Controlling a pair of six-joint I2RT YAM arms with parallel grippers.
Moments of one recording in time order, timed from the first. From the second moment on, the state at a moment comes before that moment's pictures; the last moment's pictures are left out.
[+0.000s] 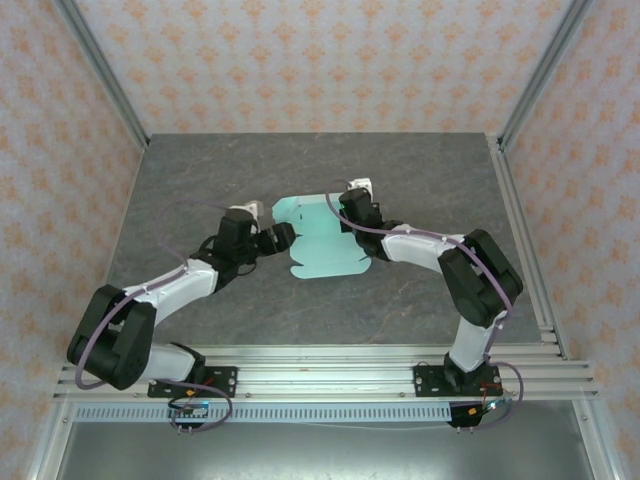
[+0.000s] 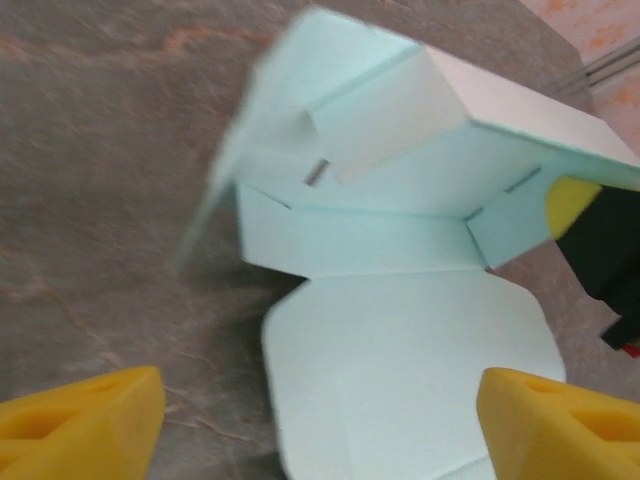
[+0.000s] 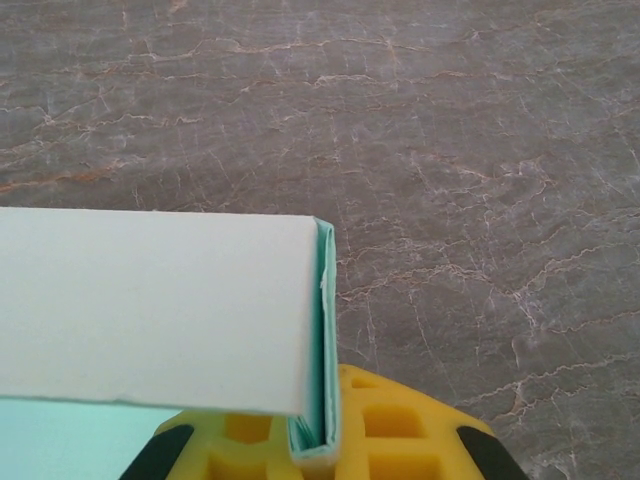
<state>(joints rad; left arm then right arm) -0.39 1.36 0.63 0.11 0.15 -0.69 0.63 1.78 1.04 0.06 0.42 0.30</state>
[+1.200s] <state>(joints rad) -0.50 1.73 0.81 0.28 -0.02 -0.74 0.63 1.74 0.96 0.12 0.41 0.33</state>
